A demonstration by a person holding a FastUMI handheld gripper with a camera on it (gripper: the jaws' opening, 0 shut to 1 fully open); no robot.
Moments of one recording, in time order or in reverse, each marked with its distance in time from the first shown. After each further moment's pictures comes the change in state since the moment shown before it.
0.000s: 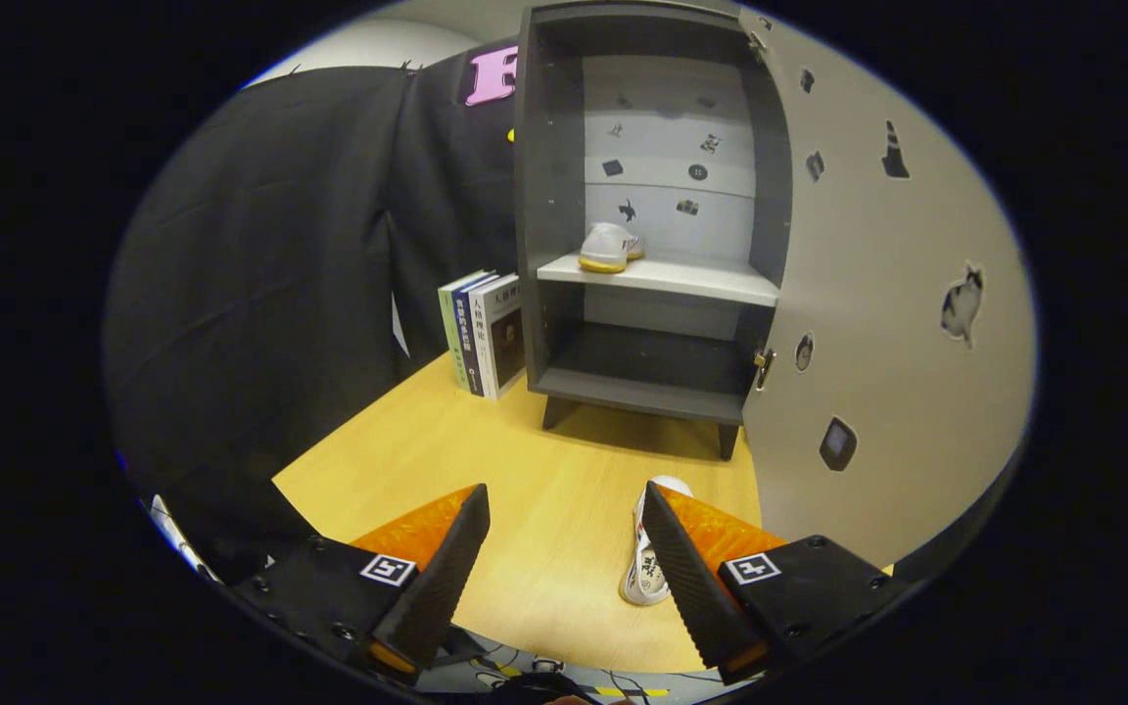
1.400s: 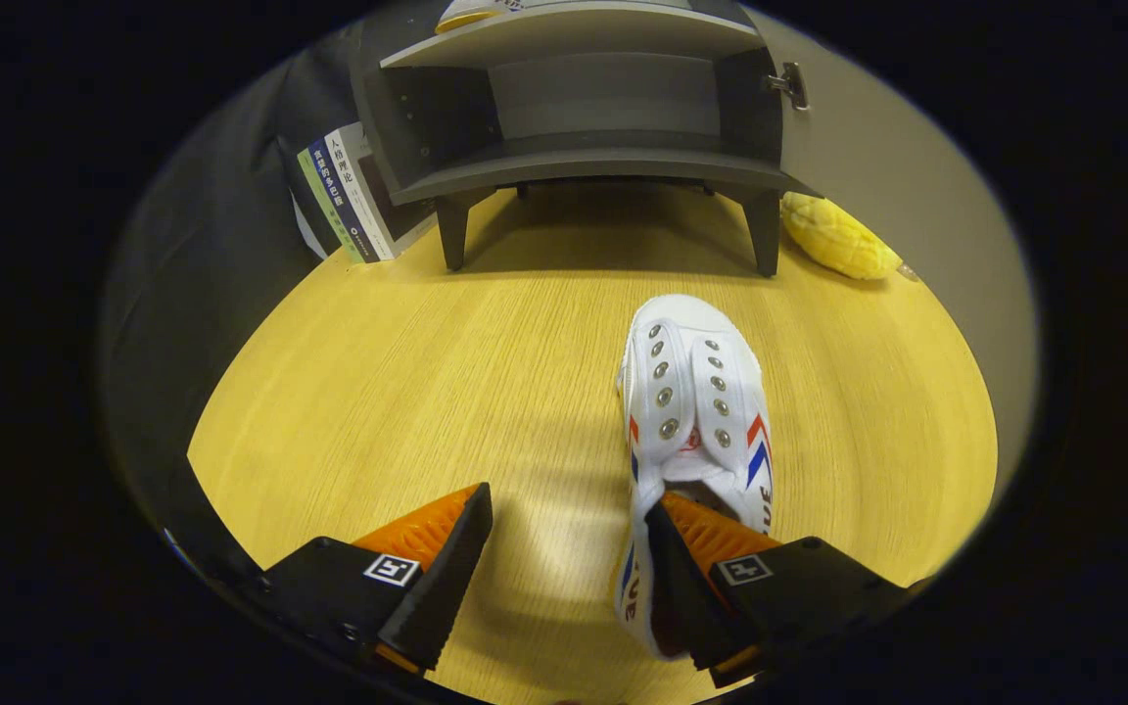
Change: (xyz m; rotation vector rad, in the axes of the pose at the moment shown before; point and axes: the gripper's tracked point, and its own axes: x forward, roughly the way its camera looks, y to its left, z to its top) arm 0.186 -0.050 -0.172 0.172 0.290 -0.053
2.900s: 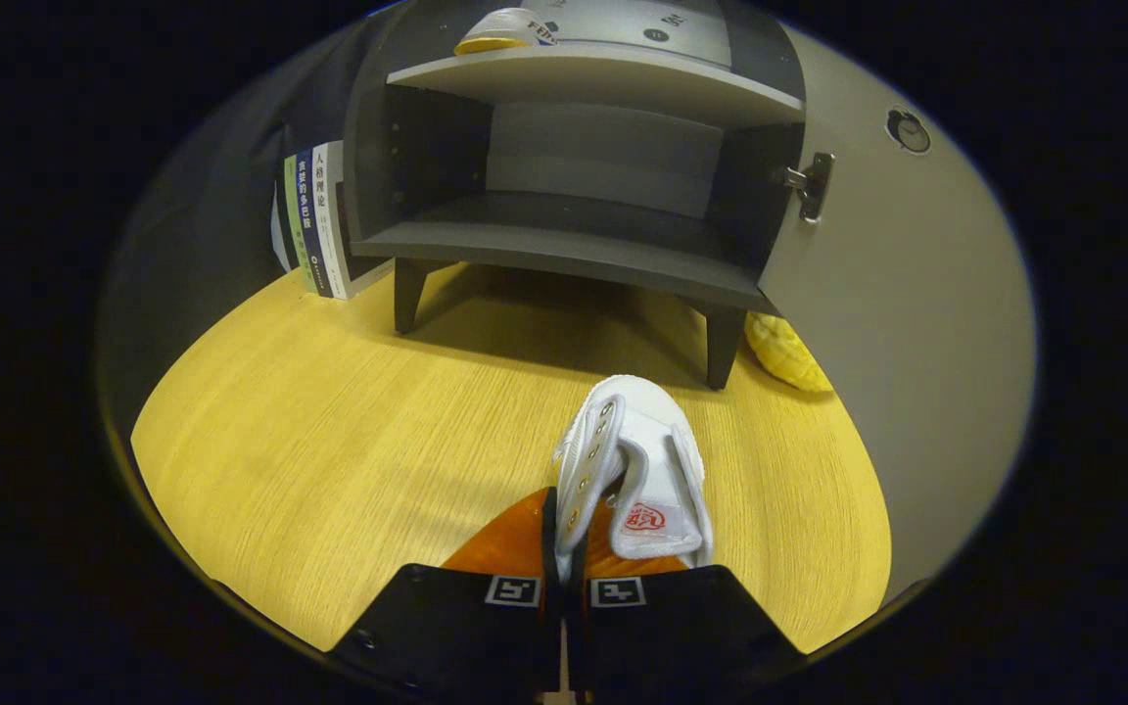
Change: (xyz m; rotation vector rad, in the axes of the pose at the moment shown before) arm -0.002 -0.030 0.076 -0.117 -0.163 -0.153
